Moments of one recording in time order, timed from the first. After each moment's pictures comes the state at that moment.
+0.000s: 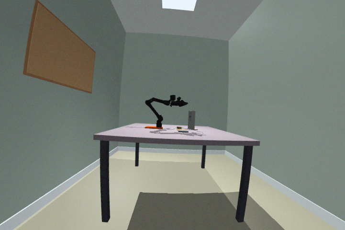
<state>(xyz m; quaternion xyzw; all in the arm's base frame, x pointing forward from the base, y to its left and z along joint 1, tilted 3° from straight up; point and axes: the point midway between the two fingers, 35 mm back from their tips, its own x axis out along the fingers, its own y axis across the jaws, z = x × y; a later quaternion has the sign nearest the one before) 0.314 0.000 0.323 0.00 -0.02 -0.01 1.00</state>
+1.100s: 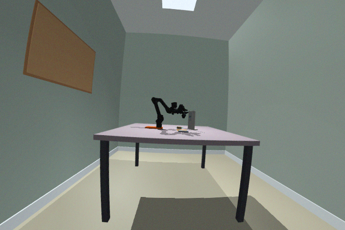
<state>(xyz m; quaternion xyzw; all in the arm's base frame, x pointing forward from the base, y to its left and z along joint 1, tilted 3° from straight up) 0.326 -0.024 0.223 0.43 0.04 0.15 0.89</state>
